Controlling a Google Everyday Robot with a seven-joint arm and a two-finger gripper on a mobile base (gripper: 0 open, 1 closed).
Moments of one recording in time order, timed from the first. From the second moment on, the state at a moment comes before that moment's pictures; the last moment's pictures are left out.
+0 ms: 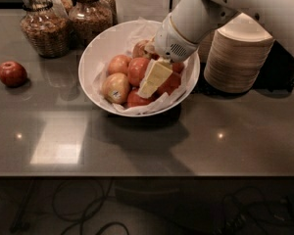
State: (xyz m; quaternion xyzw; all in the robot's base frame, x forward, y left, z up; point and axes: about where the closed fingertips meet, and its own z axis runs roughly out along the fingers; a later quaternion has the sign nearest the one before) arm 0.569 -0.009 0.911 -0.66 0.69 0.13 0.26
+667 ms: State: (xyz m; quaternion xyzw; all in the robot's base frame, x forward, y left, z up) arm 0.571 -0.008 0.910 -0.65 0.70 0.14 0.26
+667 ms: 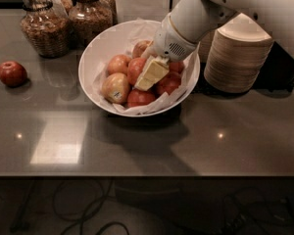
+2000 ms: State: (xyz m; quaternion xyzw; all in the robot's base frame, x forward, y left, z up) arm 0.561 -0.019 0.935 -0.64 0.67 0.18 0.32
